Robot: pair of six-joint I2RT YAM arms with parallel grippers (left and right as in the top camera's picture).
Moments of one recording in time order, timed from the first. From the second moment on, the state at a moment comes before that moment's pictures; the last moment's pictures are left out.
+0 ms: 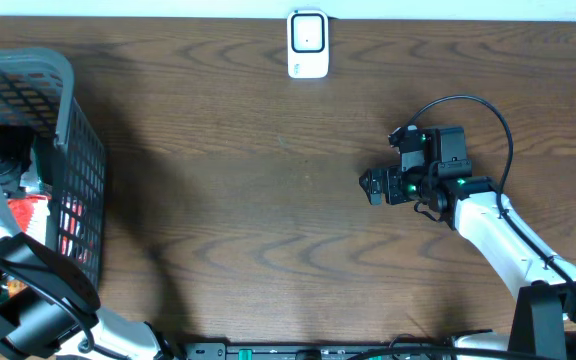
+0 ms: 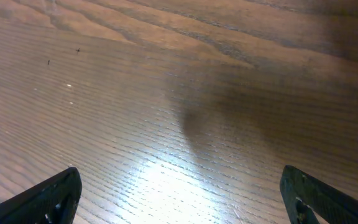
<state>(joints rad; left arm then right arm) 0.62 1.79 1.60 -0.98 -0.04 -0.86 0.16 1.52 0.81 -0.32 -0.31 0.05</state>
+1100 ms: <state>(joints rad) 0.62 1.91 1.60 -0.94 -0.20 -0.89 0.16 1.52 0.81 -0.32 -0.31 0.05</state>
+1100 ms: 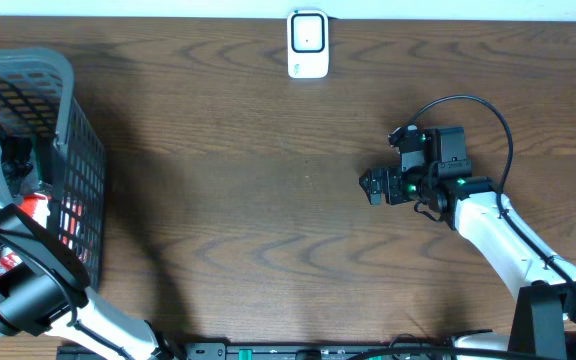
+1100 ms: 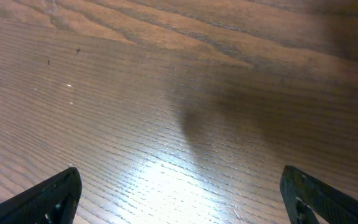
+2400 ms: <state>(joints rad) 0.62 1.91 1.59 -1.22 -0.29 -0.95 0.16 1.52 0.81 -0.32 -0.31 0.05</state>
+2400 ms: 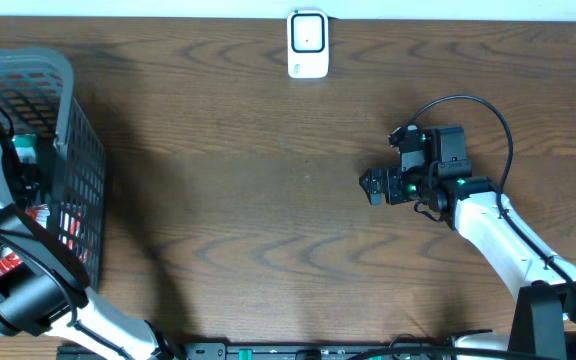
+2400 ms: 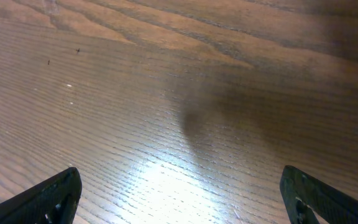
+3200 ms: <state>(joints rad) 0.65 1.91 1.51 -1.28 -0.30 -0.97 0.16 1.52 0.81 -0.32 -0.32 0.05</state>
